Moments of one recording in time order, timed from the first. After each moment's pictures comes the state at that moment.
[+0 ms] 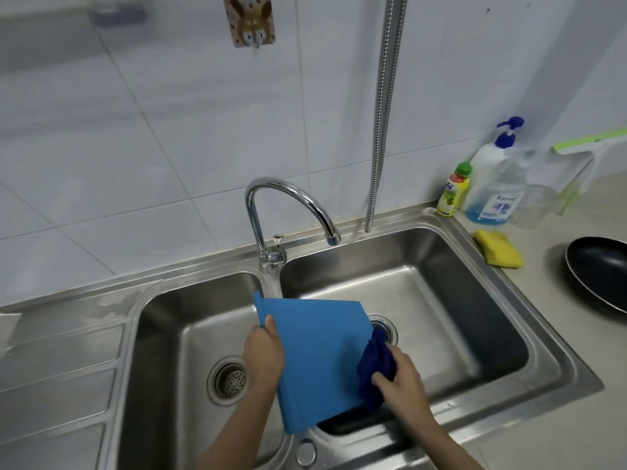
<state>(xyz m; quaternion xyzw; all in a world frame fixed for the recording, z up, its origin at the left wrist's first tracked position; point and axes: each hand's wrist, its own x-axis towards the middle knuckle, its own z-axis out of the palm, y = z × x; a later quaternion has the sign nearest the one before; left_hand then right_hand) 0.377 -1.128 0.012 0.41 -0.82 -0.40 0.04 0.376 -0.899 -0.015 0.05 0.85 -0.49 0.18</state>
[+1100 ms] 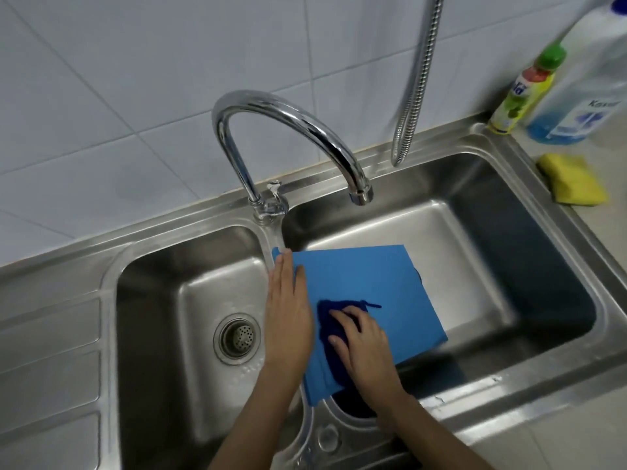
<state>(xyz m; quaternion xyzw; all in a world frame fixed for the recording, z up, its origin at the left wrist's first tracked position) 0.354 -1.136 -0.042 0.09 -0.99 -0.11 0.07 0.372 -0.989 -0.089 -0.17 0.95 -0.26 0.07</state>
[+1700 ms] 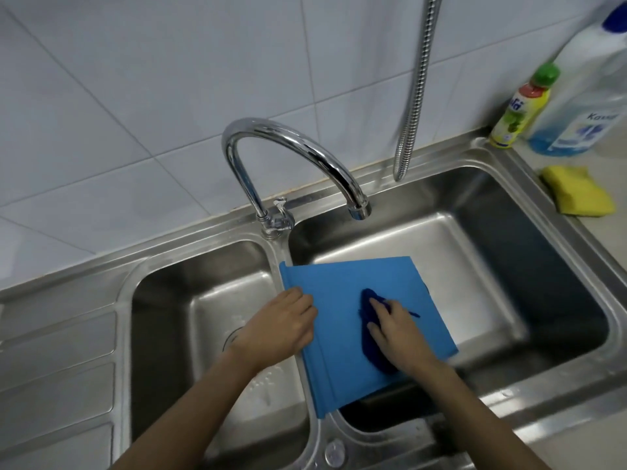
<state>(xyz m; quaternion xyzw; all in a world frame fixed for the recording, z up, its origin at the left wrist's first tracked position) 0.340 -1.189 -0.014 -0.30 -0.95 -0.05 0.01 0.310 -0.948 -0.094 -0.14 0.94 -0.23 0.23</state>
